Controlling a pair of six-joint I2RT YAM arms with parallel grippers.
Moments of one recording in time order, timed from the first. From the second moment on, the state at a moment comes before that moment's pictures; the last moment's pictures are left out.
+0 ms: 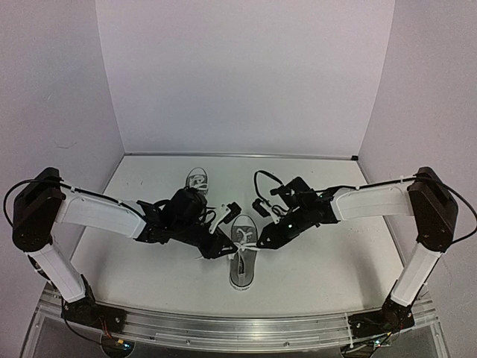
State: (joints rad) left arm -0.97 1.65 0.88 0.07 0.33 -0.16; right arm 0.78 1.76 1.05 -0.30 -0.36 0.17
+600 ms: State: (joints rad) left arm -0.97 1.66 0.88 0.05 0.33 -0.16; right arm 0.79 1.66 1.05 -0.29 -0.46 0.13
